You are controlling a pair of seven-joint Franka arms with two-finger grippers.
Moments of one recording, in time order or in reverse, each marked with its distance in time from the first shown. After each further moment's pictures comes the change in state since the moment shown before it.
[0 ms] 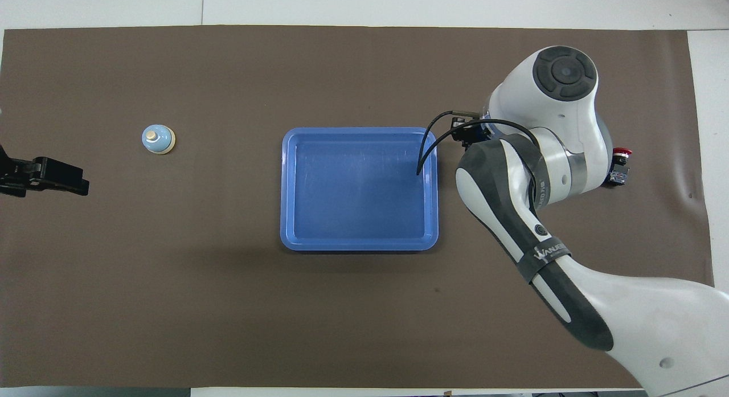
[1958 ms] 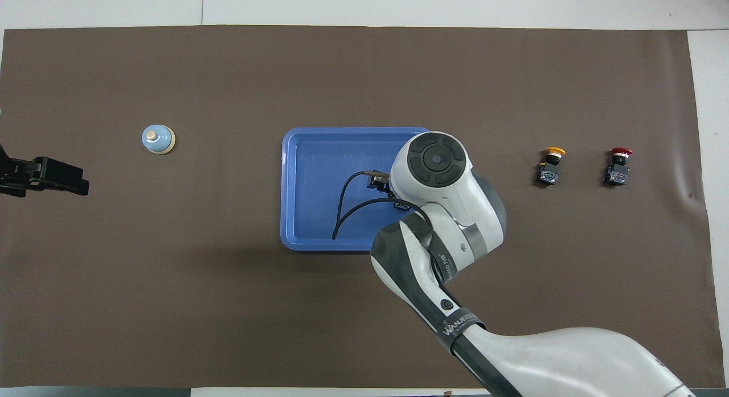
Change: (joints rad) left arm 0.000 0.000 0.000 0.000 0.000 0.000 0.000; right arm 0.203 -0.050 -0.009 -0.185 0.023 0.133 0.254
